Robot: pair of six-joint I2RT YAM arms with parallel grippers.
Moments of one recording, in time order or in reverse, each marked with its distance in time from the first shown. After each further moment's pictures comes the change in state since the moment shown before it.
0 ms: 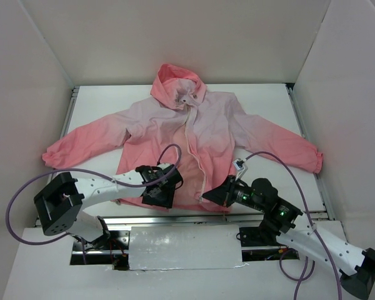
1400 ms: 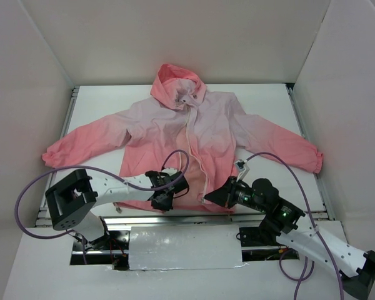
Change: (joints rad) left arm -0.071 0.123 -0.028 0.088 -0.019 -0.084; right arm 0.000 -0.037 0.020 -0.107 0.014 -0.017
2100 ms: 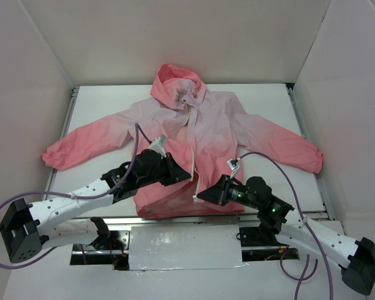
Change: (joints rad) left arm 0.153 -0.441 -0.030 0.484 0.194 -0.130; right arm 0.000 0.167 -0.052 0.274 -0.073 0.108
